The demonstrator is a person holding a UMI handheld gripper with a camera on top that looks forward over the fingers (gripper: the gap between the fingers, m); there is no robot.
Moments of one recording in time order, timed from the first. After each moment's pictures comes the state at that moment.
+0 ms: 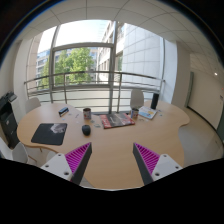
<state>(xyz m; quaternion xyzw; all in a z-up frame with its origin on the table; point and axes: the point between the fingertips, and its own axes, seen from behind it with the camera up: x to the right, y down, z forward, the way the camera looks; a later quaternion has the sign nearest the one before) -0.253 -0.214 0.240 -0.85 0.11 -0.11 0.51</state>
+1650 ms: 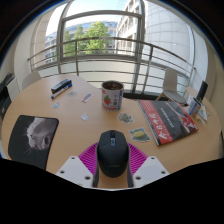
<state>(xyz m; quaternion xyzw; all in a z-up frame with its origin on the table) -0.313 0.183 -0.008 -0.92 0.04 -0.05 0.40</state>
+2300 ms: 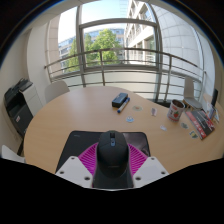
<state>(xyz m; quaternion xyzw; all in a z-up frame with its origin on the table) -0.603 0.192 0.060 -0.90 0.02 0.03 0.44</state>
